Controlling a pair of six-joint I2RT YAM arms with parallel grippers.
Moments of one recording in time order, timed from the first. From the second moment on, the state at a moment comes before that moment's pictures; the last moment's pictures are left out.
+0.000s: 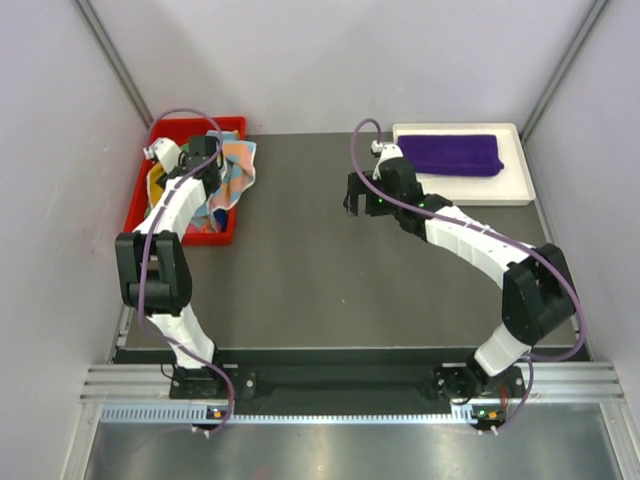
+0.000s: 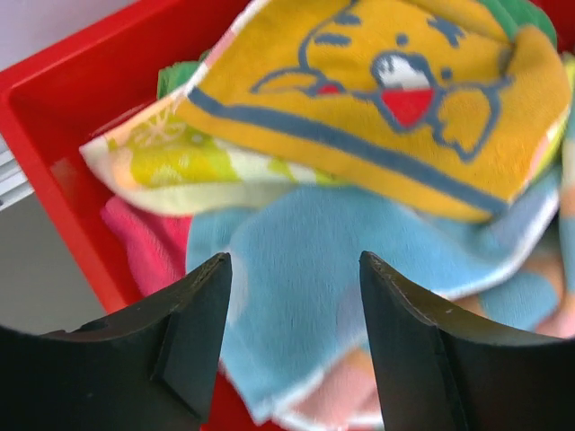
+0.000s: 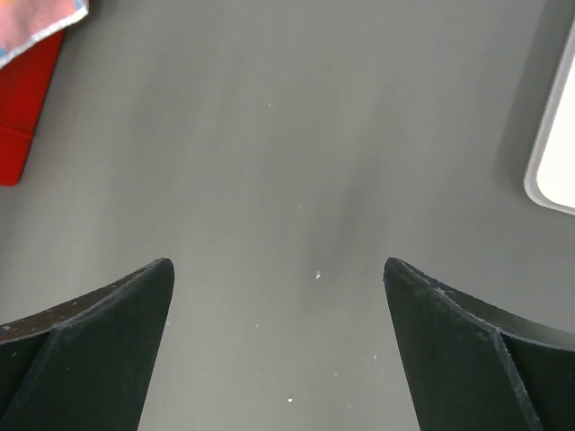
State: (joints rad) left arm -0.03 1.77 1.45 -0.51 -0.75 -0.82; right arm 0.58 1.61 1.22 -0.16 0.09 0.34
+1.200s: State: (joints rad) left arm 0.16 1.85 1.19 0.09 -0.47 -0.73; right arm 0.65 1.65 1.16 -0.07 0.04 0.32
